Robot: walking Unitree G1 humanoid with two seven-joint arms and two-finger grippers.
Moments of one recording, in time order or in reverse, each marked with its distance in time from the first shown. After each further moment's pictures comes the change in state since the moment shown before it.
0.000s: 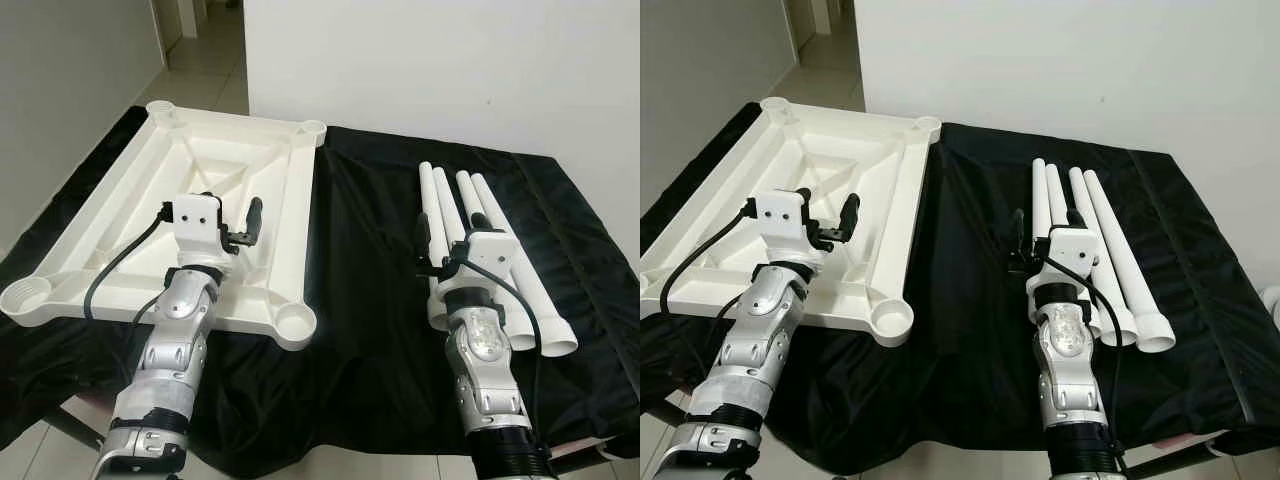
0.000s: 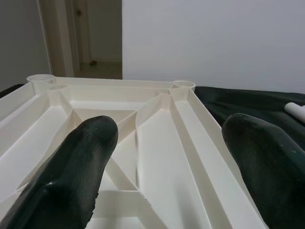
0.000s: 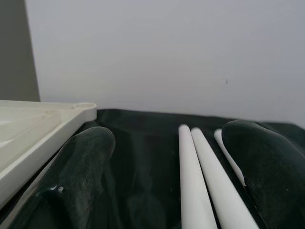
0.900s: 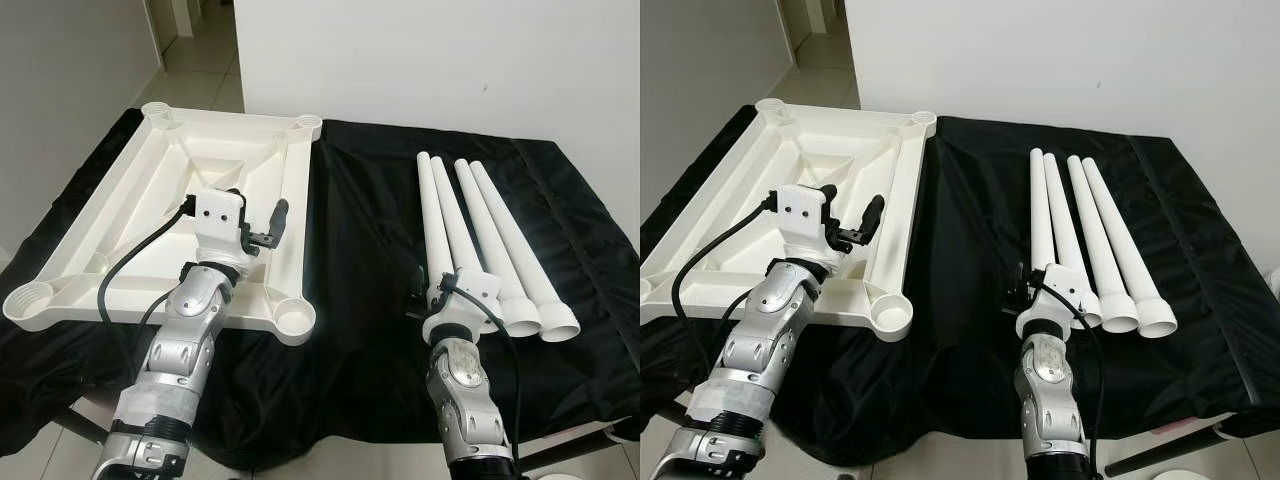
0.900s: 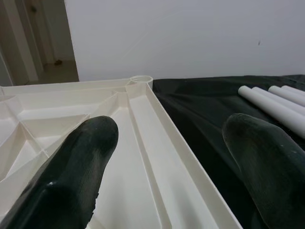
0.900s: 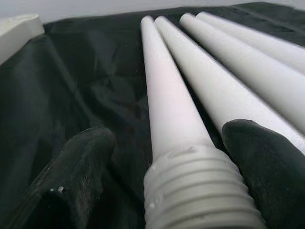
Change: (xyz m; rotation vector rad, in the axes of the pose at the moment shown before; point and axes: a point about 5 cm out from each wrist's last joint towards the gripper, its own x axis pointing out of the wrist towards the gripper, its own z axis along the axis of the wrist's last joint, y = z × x) left arm 0.000 -0.024 0.011 -0.002 0.025 -0.118; right arm -0.033 -0.003 -0.042 0.046 0.343 -0.149
